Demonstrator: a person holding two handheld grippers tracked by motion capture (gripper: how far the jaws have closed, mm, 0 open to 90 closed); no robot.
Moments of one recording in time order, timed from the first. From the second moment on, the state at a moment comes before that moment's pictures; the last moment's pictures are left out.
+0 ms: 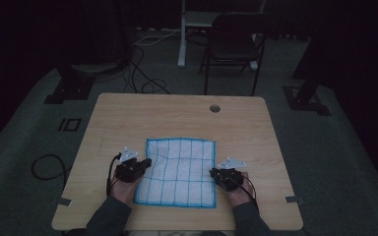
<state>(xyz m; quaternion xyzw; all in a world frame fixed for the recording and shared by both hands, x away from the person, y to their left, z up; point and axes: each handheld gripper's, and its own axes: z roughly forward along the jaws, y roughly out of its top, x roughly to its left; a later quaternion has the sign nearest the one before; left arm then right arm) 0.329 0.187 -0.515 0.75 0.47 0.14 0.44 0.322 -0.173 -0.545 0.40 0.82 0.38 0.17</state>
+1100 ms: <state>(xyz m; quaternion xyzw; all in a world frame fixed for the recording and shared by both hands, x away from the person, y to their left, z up) 0.334 0.137 -0.467 0.76 0.39 0.12 0.50 0.322 -0.174 -0.545 0.40 0.82 0.38 0.17</state>
